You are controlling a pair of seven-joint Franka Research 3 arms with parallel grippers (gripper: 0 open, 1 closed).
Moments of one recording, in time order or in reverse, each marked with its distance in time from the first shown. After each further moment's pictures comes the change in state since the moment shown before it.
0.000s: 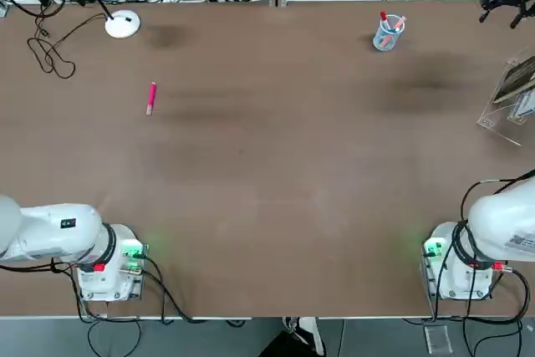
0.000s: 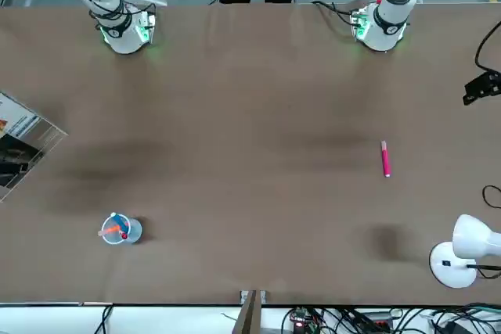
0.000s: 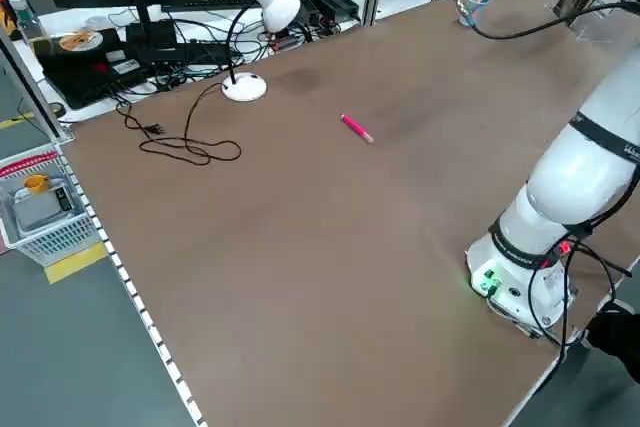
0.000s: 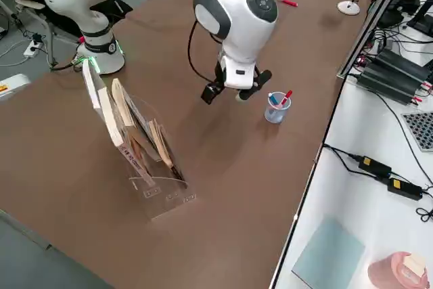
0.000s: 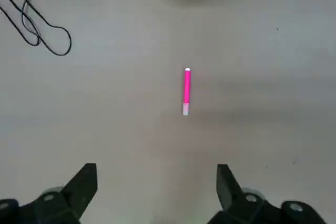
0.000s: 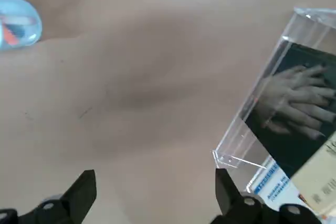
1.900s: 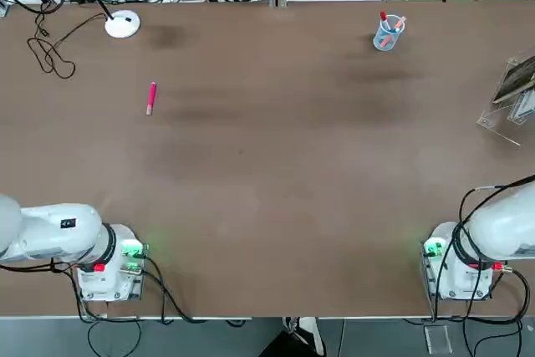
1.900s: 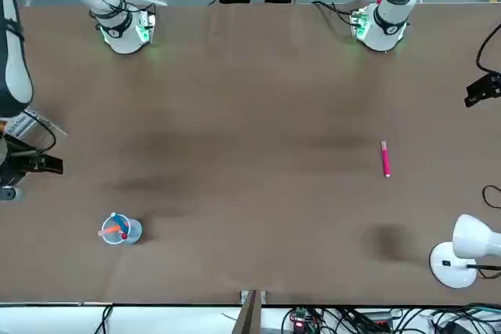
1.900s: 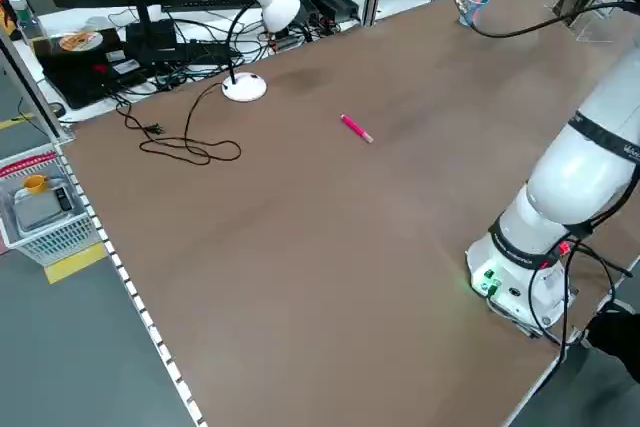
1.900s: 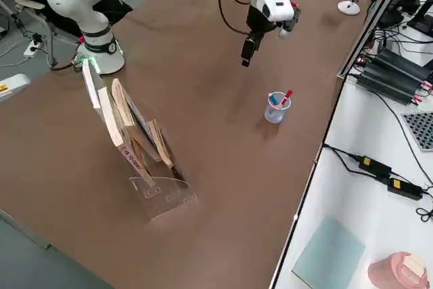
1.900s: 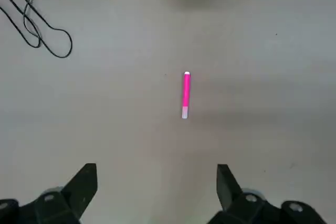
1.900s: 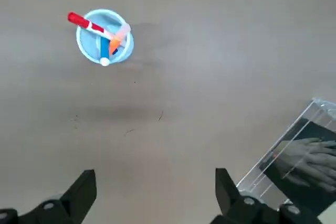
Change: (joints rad) left arm -0.001 0.010 -0.002 0.015 0.000 0.000 -0.006; right arm 0.240 -0.192 -0.009 -0.129 -0.085 0.180 -0.044
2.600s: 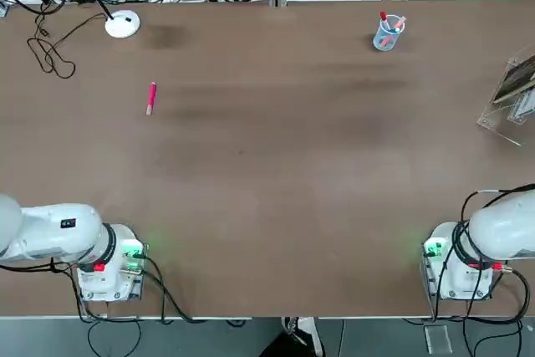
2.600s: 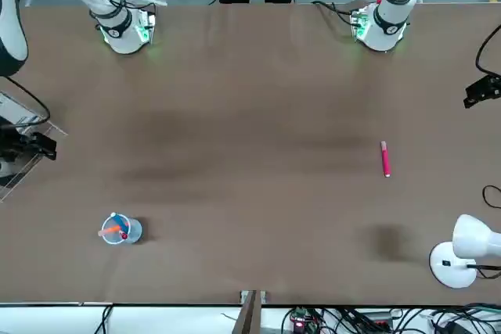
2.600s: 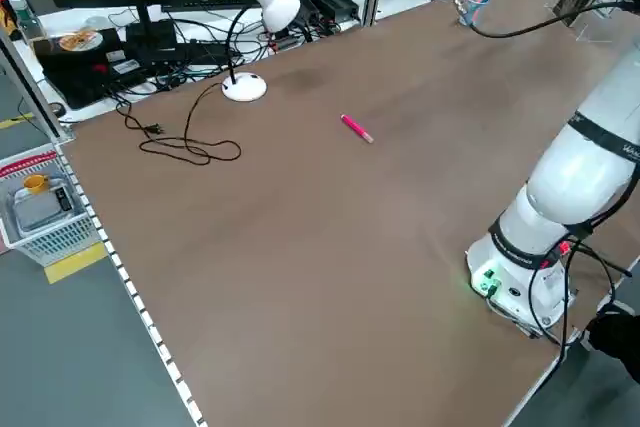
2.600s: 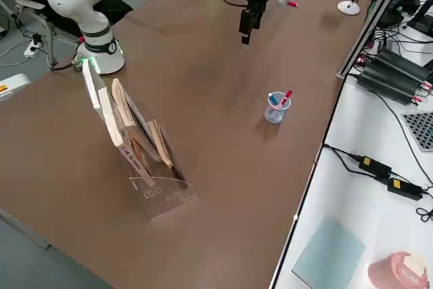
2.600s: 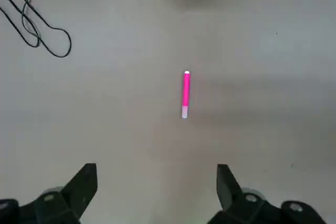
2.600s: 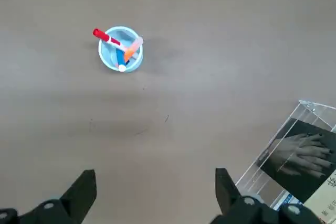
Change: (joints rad) left arm 0.000 0.005 0.000 0.000 0.000 0.000 0.001; right arm 0.023 -0.141 0.000 -0.092 -0.003 0.043 0.054
